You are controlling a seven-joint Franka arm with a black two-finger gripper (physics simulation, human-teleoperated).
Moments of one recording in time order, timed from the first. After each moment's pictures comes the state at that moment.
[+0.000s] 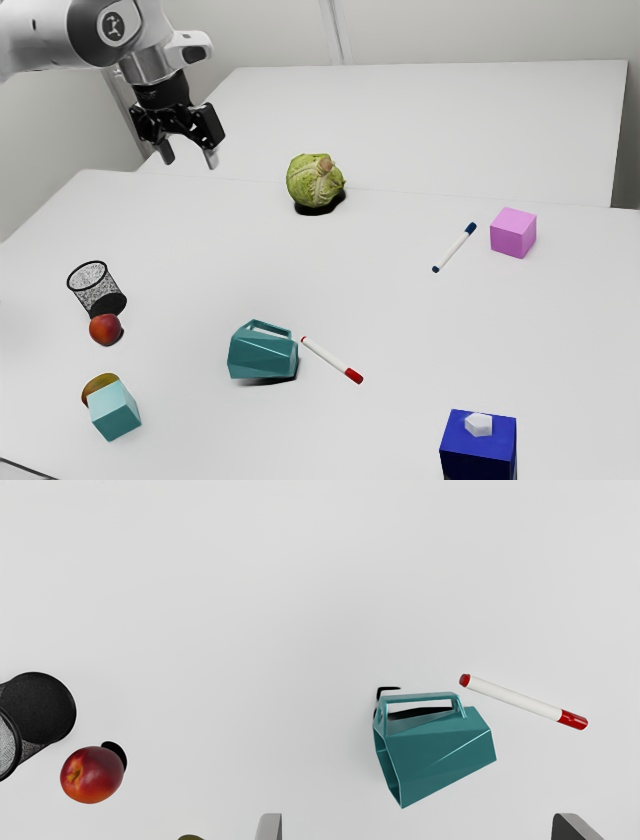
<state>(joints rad) -0.06 0.01 0.04 -1.56 0.00 1.54 0.04</state>
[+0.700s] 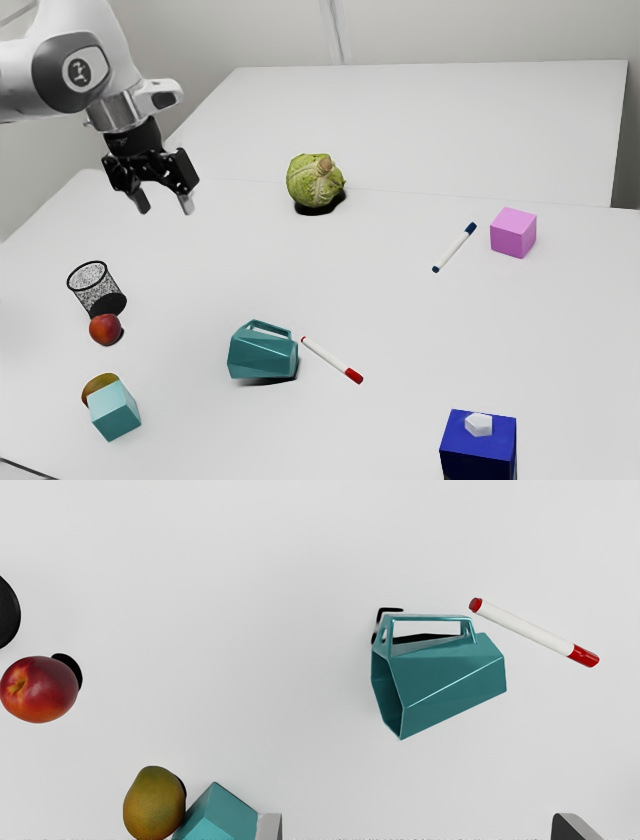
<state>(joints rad) 0.00 -0.19 0.04 -1.87 -0.06 1.59 0.03</state>
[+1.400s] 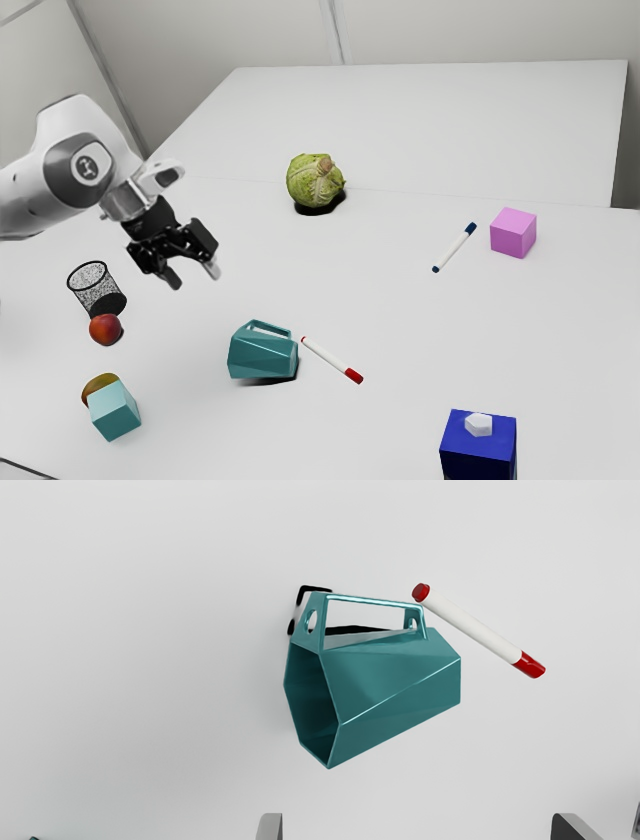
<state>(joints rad) 0.06 -0.31 0.05 -2.31 -0.33 1.90 0.10</state>
